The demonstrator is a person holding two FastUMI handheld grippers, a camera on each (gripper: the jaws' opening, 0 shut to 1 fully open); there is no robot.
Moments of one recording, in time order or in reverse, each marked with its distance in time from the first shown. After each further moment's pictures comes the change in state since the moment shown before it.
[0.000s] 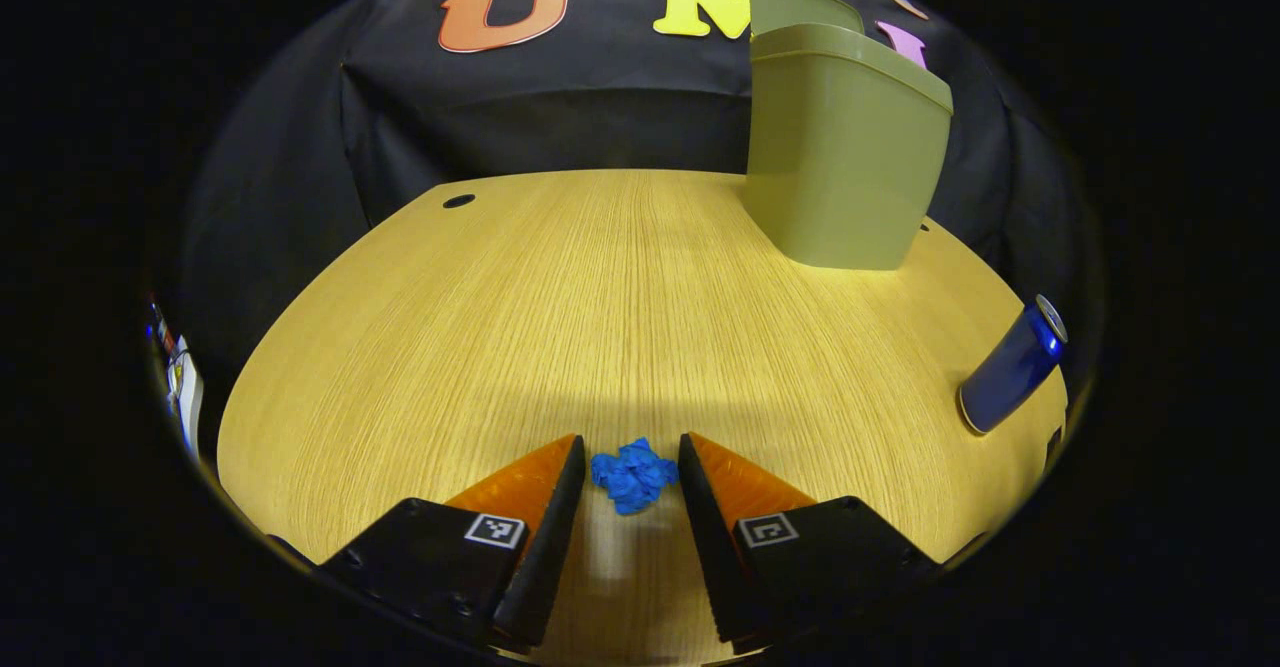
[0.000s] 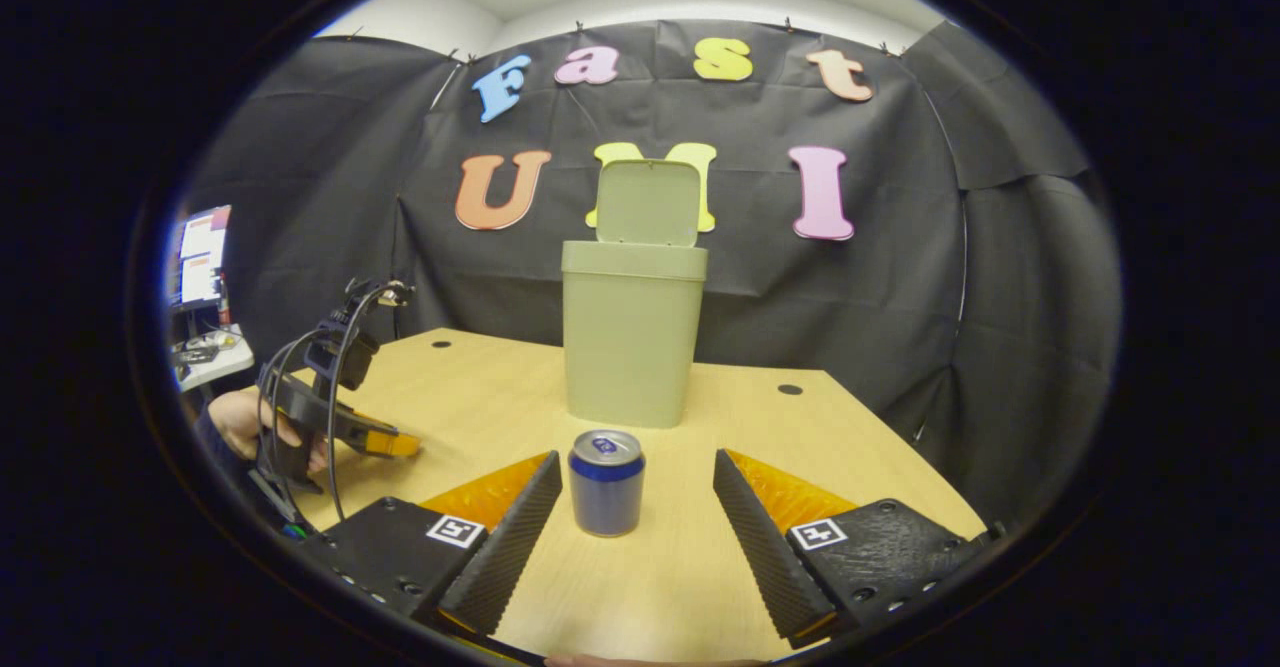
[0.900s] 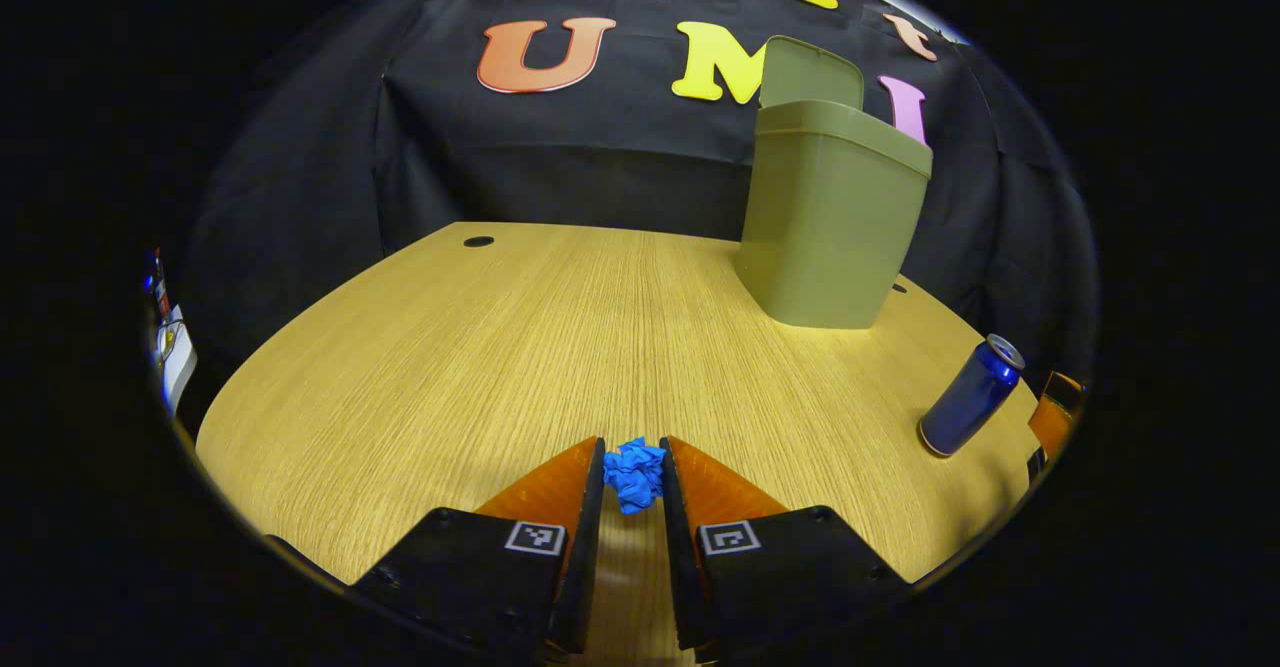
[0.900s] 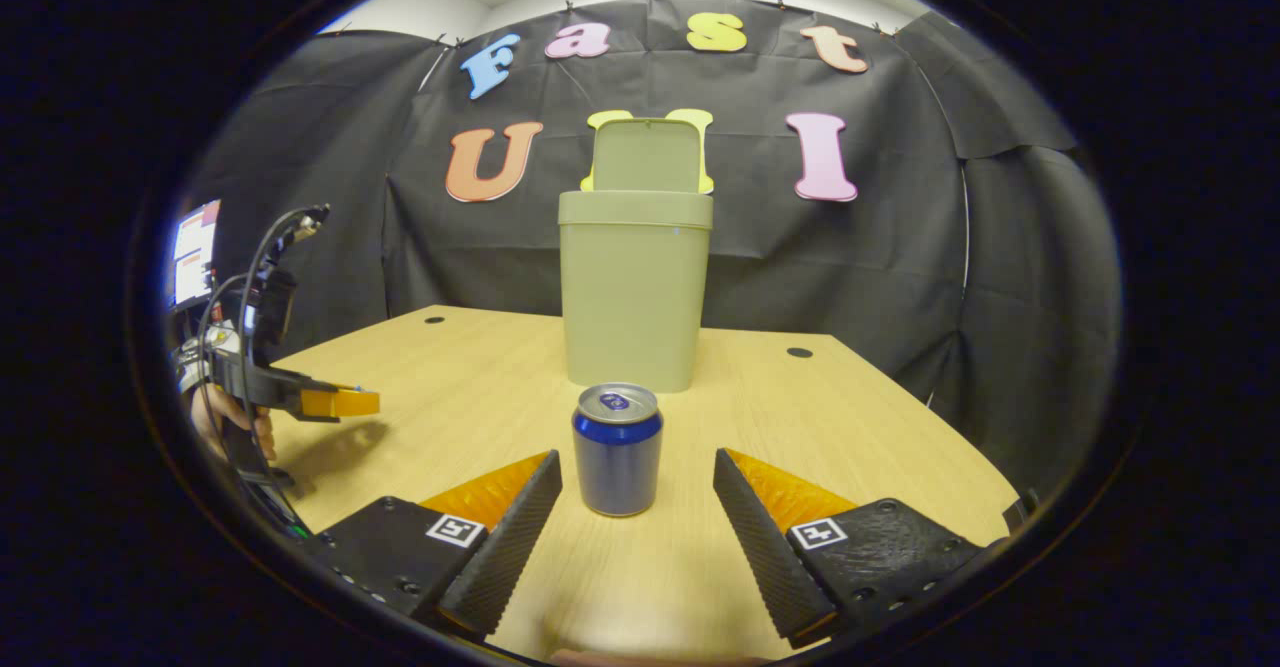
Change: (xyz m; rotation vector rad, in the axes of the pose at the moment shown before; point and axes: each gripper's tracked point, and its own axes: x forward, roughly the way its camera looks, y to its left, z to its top) left arm -0.042 0.008 0.018 -0.077 -0.223 -0.038; right arm 0.034 0.014 -0.047 0.030 0.067 -0.031
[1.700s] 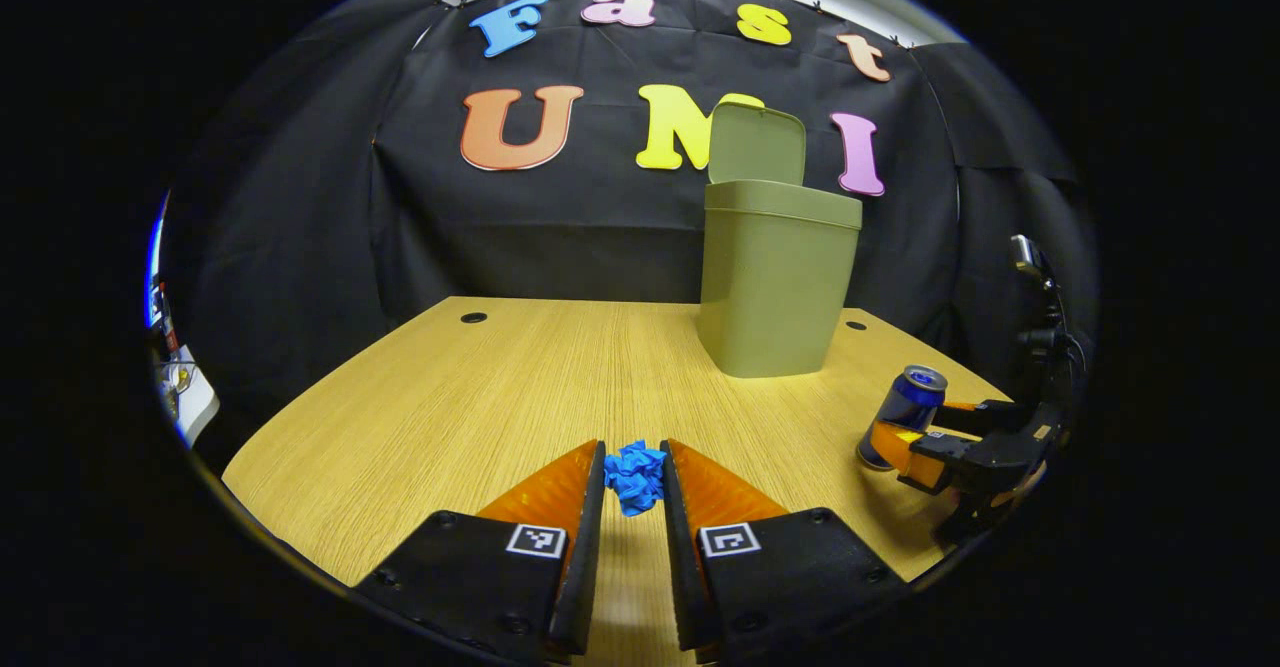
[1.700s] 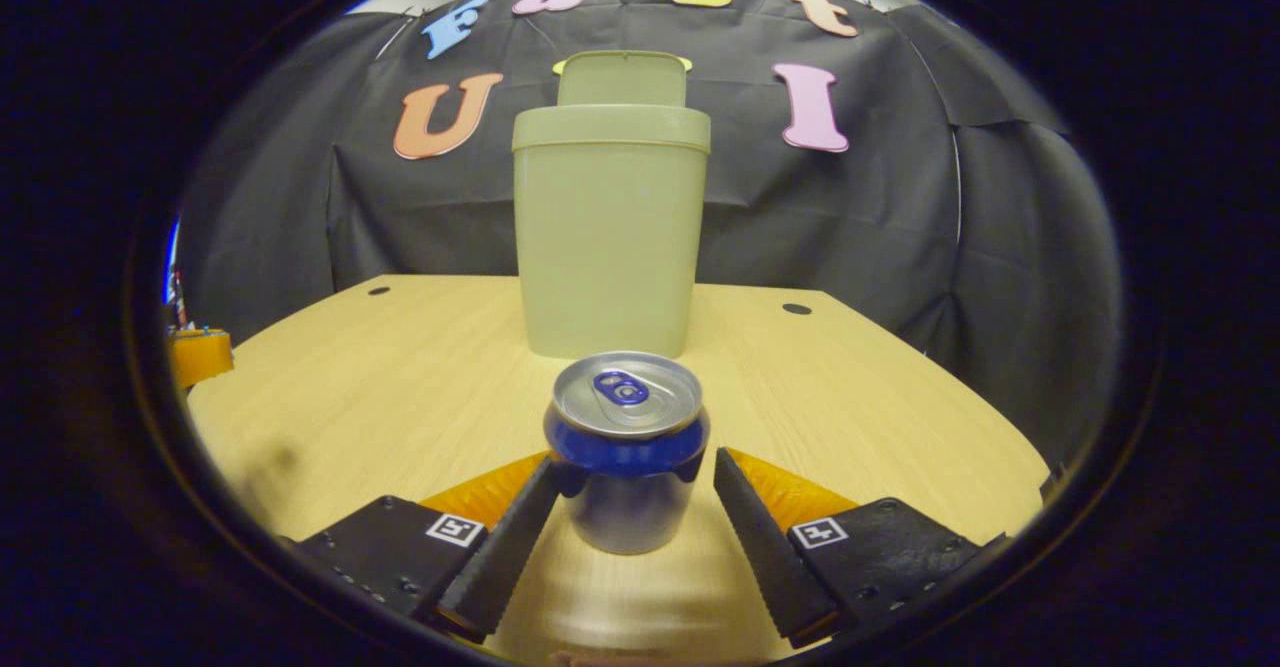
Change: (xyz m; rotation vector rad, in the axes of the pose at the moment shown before) left arm -0.053 -0.025 0.036 0.077 -0.167 -0.038; right arm 0.090 0.005 -0.035 0.032 0.142 -0.104
